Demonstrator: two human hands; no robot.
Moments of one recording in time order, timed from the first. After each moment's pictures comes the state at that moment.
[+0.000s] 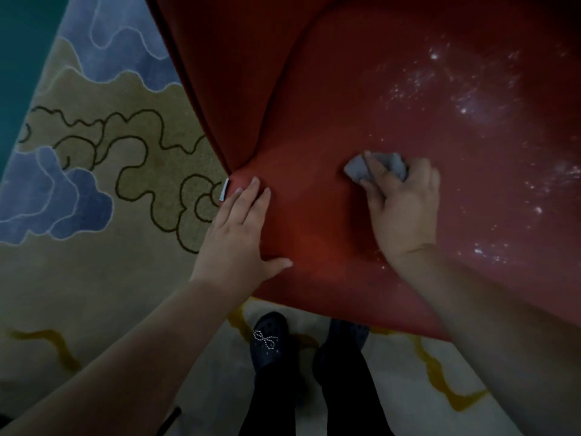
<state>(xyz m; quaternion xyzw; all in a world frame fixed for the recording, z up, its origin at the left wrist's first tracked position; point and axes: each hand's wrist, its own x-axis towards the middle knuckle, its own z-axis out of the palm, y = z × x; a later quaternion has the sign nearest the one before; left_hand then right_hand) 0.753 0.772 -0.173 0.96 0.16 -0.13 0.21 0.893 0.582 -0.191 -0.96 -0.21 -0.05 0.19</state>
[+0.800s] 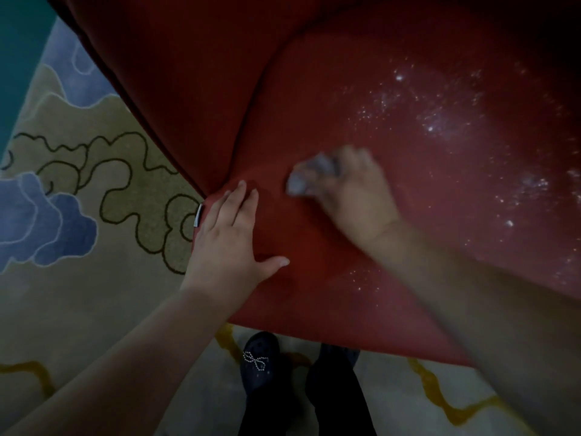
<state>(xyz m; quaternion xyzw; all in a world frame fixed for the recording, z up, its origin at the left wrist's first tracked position) 0.790 0.757 -0.164 0.95 0.17 -0.11 0.21 0.939 0.601 -0.188 -0.91 -0.40 -0.01 0.12</state>
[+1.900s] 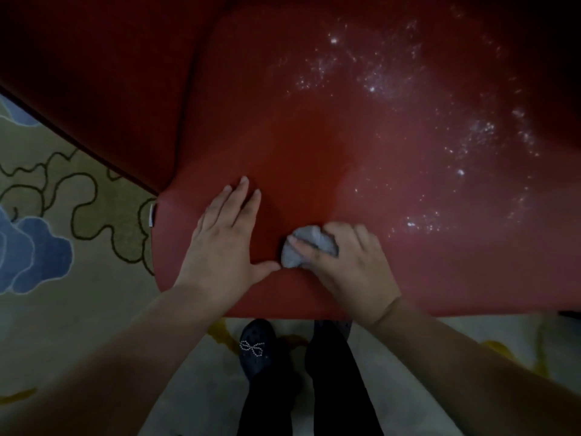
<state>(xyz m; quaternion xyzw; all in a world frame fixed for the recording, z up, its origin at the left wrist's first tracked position) 0.797 0.719 -0.165 0.96 0.05 -0.20 0.17 0.827 0.511 -0.197 -0.91 -0.37 -0.02 0.15</state>
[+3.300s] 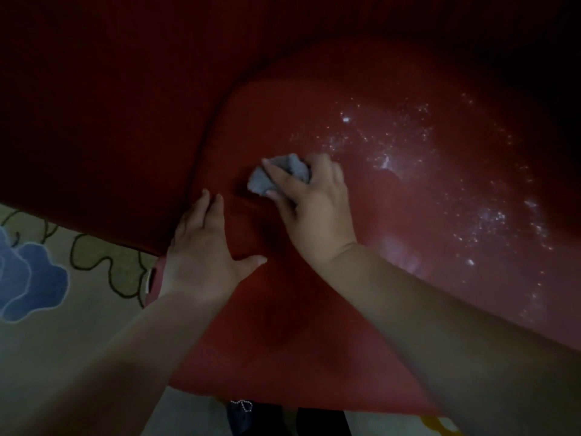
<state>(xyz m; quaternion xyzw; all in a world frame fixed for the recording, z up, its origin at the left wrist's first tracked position) 0.882 0.746 -0.159 0.94 0.25 -0.16 0.19 0.978 0.612 -0.178 -0.91 -0.28 -0.04 0.31</state>
